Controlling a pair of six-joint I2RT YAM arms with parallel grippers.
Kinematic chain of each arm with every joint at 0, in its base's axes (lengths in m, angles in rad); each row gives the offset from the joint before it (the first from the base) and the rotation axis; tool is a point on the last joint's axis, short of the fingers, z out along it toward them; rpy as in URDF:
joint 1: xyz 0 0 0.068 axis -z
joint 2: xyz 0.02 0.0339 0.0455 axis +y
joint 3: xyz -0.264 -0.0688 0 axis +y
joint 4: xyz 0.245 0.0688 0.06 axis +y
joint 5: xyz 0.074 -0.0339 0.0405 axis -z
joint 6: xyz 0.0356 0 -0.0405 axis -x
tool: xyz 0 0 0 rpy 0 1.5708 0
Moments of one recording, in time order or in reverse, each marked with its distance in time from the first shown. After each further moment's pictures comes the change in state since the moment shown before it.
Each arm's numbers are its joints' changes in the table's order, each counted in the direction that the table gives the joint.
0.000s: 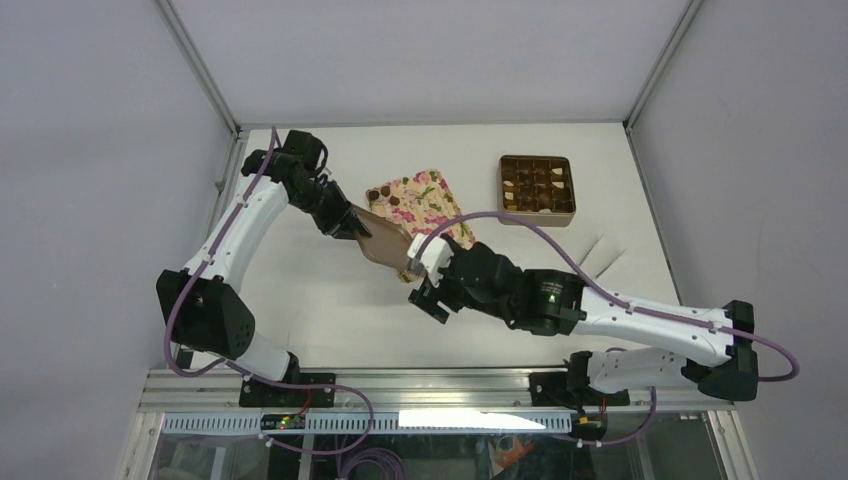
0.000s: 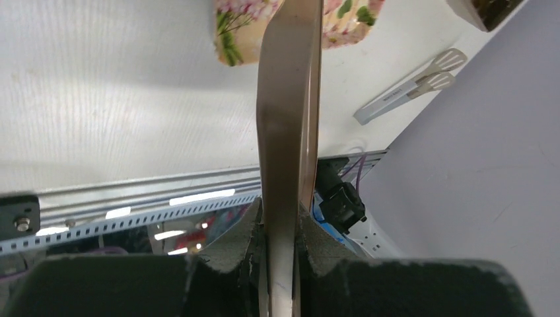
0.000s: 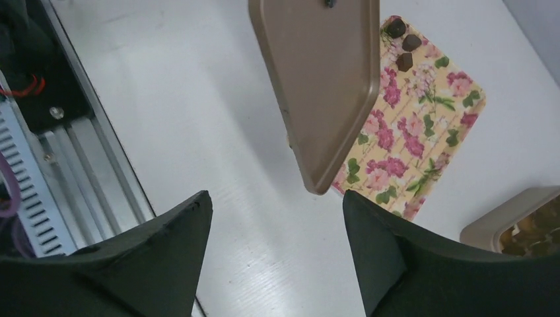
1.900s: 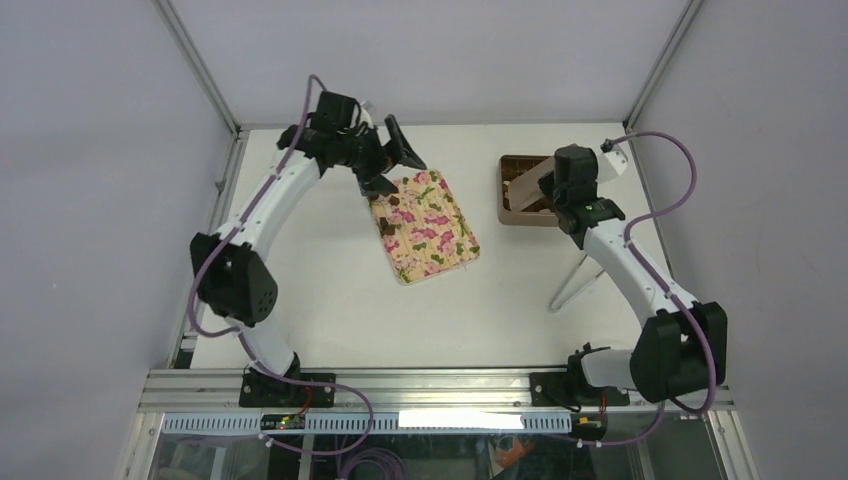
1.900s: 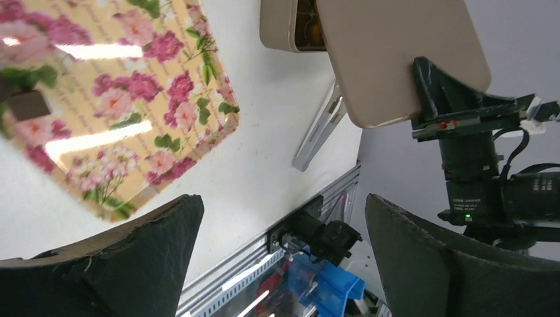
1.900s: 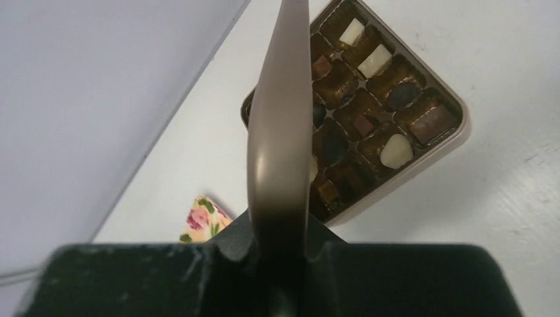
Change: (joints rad) left arm 0.084 0.200 -0.231 -0.374 0.061 -0.051; right arm 0.985 0.173 0.086 -0.233 0.192 -0.953
